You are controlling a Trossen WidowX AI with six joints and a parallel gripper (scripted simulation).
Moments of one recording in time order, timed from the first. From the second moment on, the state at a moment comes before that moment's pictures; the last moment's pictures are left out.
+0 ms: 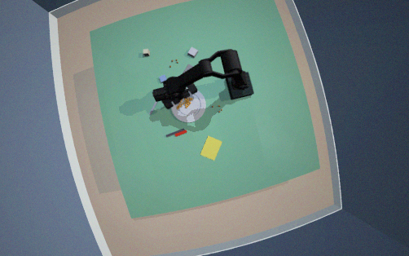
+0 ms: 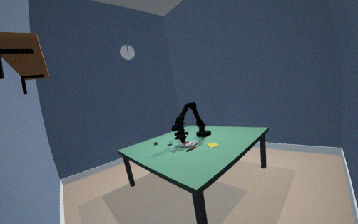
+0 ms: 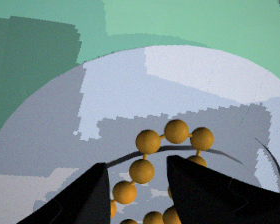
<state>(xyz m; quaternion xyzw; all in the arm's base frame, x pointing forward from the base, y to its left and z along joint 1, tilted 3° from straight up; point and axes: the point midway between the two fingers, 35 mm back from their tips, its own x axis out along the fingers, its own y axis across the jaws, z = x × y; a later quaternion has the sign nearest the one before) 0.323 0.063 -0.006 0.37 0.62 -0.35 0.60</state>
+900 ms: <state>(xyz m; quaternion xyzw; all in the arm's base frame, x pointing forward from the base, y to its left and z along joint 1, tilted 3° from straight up) 0.323 0.063 -0.006 0.37 0.62 -0.35 0.60</state>
